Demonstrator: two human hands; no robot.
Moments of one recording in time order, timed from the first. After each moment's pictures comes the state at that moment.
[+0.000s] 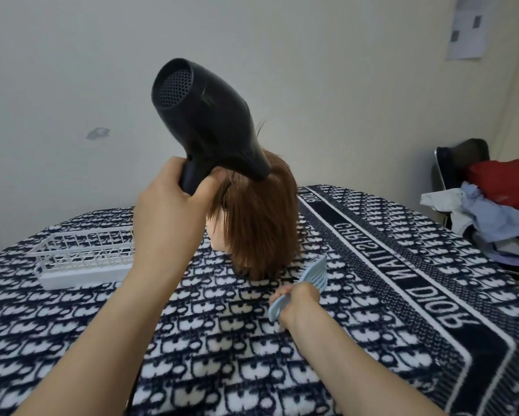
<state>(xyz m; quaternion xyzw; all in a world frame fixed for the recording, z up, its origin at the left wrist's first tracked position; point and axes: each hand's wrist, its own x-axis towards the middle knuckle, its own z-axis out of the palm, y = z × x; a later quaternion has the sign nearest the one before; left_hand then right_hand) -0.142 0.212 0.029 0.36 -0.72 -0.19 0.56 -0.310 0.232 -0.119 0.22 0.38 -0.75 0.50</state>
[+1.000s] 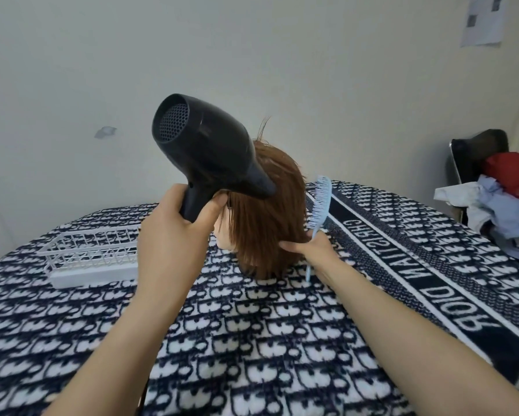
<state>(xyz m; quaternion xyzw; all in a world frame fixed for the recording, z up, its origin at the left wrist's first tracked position) -0.138 0.210 -0.002 0.38 -0.72 -0.21 0.54 -0.404 0.188 -0.124 -0.35 0.61 -0.65 0.30</state>
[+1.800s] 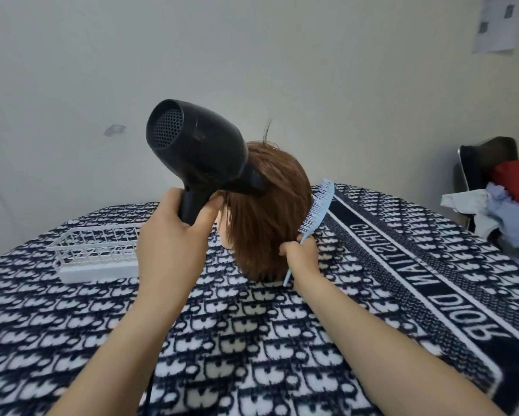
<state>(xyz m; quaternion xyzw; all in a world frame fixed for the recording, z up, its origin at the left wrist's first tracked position) -0.125 0.202 -0.007 0.41 -0.70 -0.21 0.55 -0.342 0.177 -0.113 -0.24 0.62 -0.68 0.31</state>
